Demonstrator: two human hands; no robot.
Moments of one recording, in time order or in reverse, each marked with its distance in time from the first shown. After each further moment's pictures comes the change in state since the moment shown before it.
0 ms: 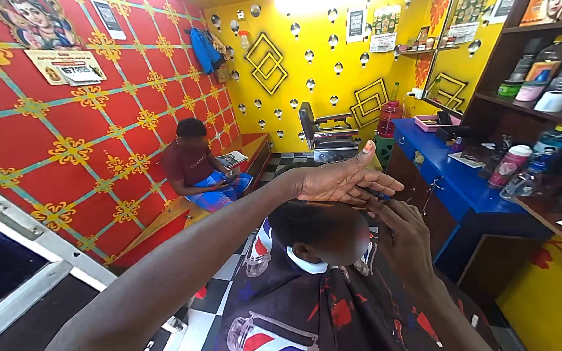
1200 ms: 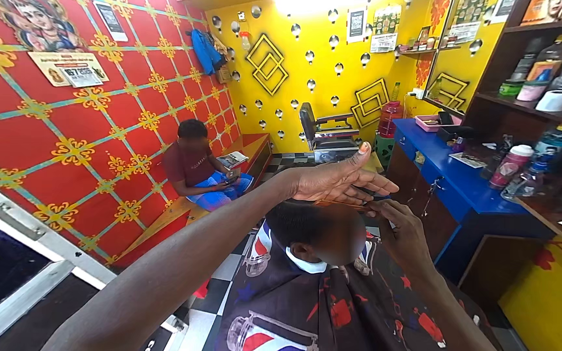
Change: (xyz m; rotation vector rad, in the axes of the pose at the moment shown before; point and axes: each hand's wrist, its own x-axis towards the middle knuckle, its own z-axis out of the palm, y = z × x) left_hand -0.004 -0.003 -0.004 0.034 0.013 -0.024; right_hand -0.006 0.022 0.007 0.184 -0.096 0.105
